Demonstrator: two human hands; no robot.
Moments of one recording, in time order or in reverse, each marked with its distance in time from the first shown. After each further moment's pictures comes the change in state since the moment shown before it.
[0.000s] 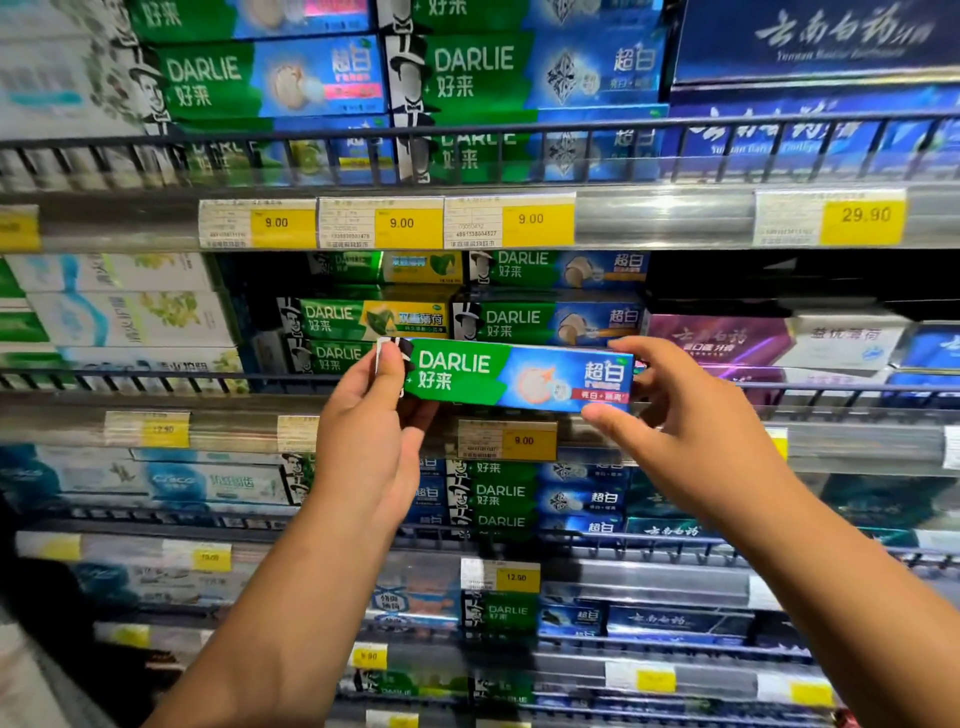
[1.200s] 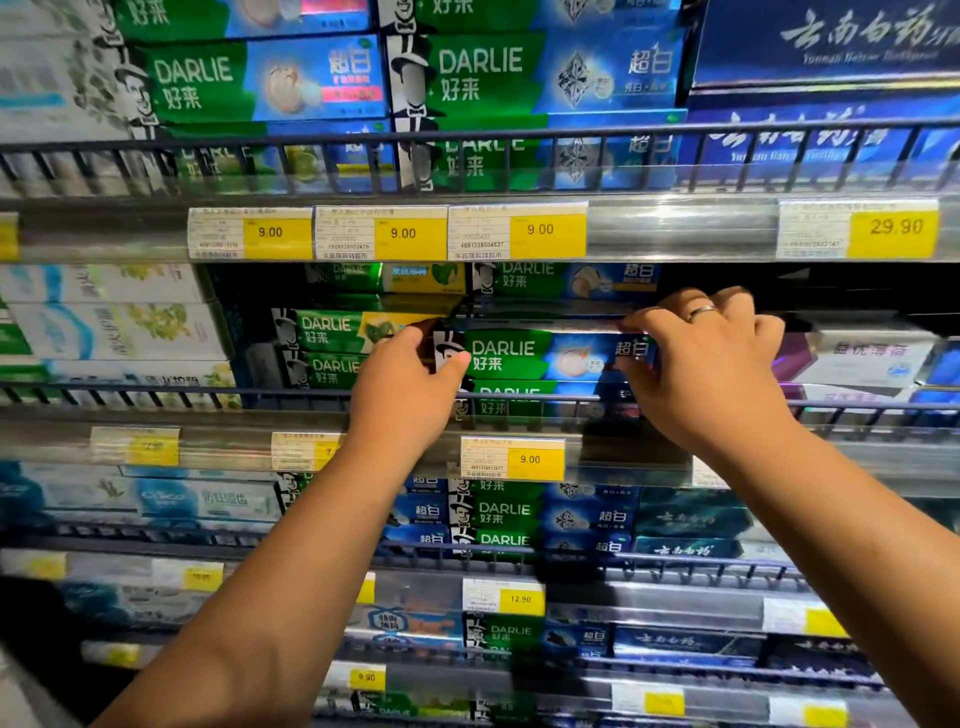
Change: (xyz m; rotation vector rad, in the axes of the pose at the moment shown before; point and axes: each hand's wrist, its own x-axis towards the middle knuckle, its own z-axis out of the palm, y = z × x) left_hand 0.049 0.001 0.018 1.229 -0.106 0.389; right_hand 0.064 0.026 0.006 -0.689 0.227 -0.087
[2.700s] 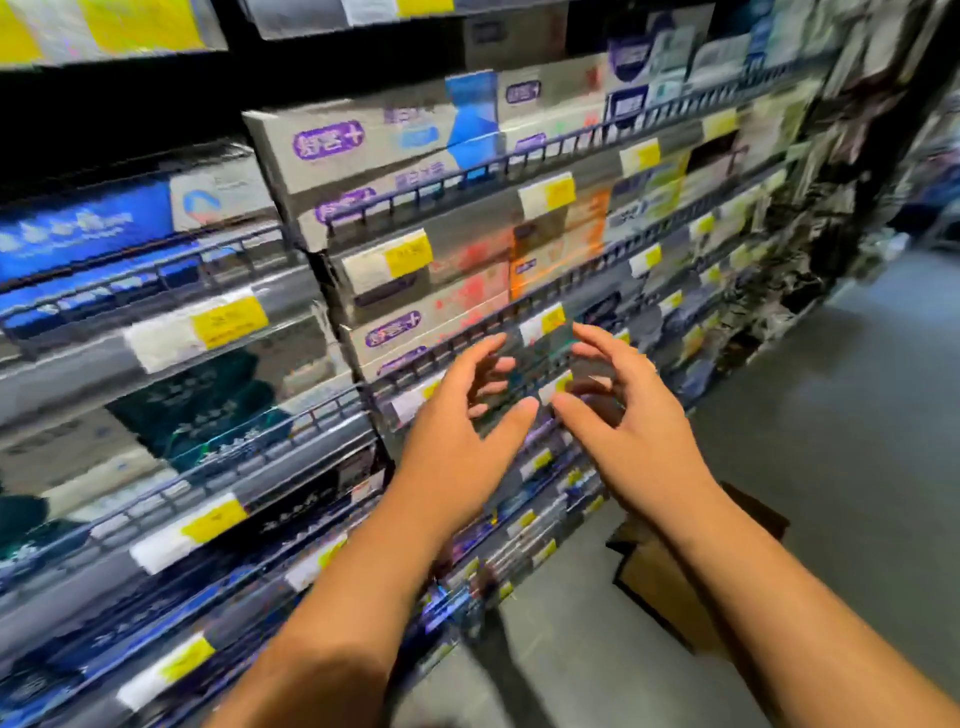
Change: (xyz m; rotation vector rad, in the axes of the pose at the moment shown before) left_hand -0.347 0.299 0.388 -0.644 -0.987 0.416; right_hand -0.317 0.424 -0.125 0.756 0.047 0.790
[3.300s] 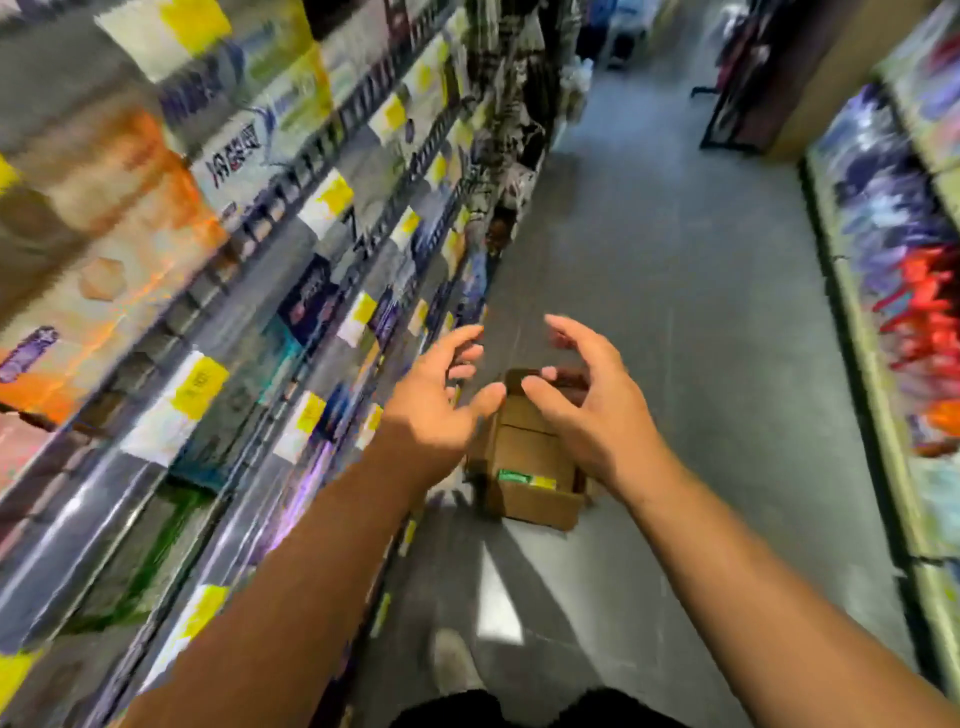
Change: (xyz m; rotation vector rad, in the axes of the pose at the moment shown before) left_hand 0.203 -0.108 0.277 -0.088 -0.657 -0.105; right_hand 0.067 0.227 -0.165 -0.143 0.495 0.457
